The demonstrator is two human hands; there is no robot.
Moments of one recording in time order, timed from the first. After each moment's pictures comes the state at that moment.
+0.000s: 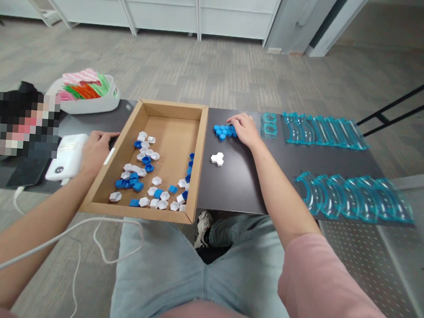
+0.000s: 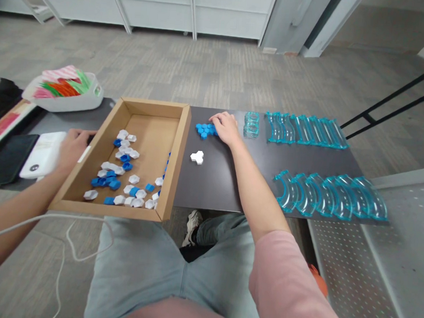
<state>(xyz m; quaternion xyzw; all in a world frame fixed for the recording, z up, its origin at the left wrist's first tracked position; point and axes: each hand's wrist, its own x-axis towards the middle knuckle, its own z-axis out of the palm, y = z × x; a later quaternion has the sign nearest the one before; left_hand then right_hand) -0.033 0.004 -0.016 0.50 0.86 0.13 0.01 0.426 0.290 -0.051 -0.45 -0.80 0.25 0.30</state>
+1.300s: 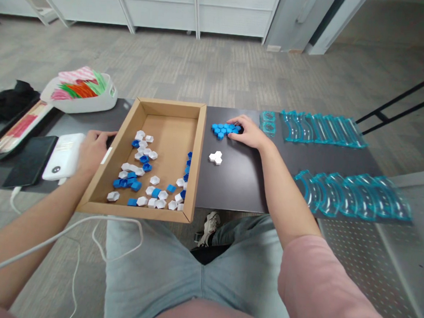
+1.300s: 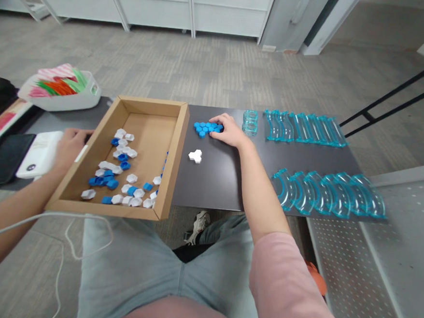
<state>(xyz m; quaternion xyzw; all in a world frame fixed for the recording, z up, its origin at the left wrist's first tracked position) -0.029 0.006 -0.010 0.49 0.87 0.11 0.02 0.464 0.282 -0.039 -0.34 -0.85 0.31 0.26</state>
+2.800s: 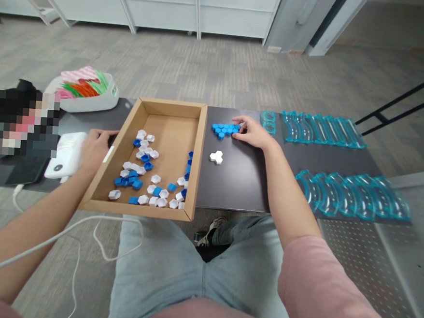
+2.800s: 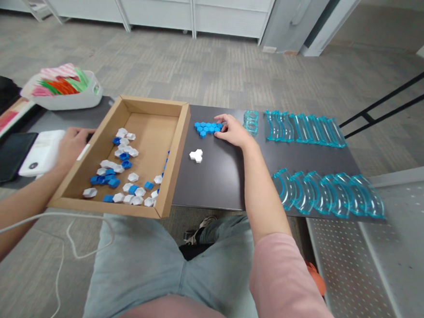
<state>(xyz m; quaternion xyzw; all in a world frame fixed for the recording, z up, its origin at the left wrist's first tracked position) -0.038 0.005 -0.019 0.51 0.86 0.09 0.00 0.478 0.296 -0.054 -0.34 -0.82 0.37 0.25</state>
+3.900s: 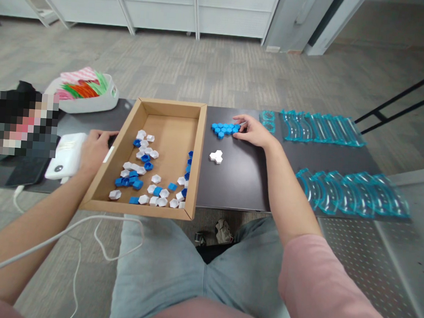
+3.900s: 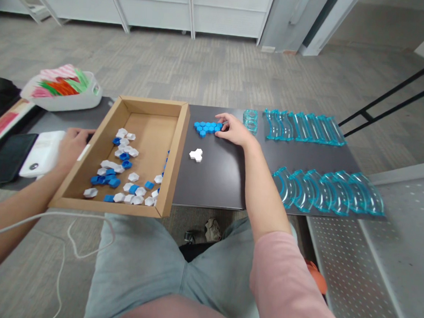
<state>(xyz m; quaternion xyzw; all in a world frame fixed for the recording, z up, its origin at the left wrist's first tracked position) -0.026 0.004 -0.009 0.50 0.86 0.09 0.01 0.480 0.294 -0.048 -0.35 -0.80 0.42 0.26</state>
